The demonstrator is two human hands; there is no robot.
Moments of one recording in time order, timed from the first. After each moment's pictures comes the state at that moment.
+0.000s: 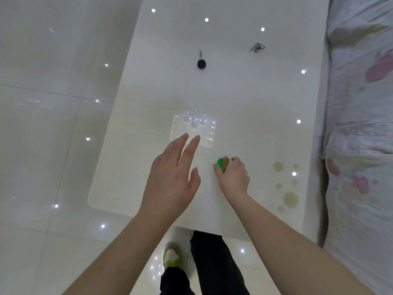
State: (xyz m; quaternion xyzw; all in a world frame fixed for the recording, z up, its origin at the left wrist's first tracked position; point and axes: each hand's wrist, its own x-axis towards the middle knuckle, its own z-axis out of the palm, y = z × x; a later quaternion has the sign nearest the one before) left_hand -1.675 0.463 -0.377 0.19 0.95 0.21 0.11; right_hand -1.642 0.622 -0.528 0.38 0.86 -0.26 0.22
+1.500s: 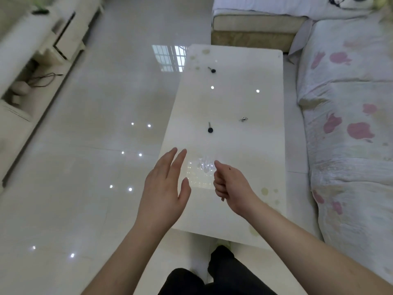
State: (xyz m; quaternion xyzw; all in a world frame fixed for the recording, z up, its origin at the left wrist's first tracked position) left_hand -1.640 0.399 -0.090 0.18 0.96 0.23 -0.02; right_hand -1.635 0.581 -0.157 0.23 0.52 -0.81 0.15
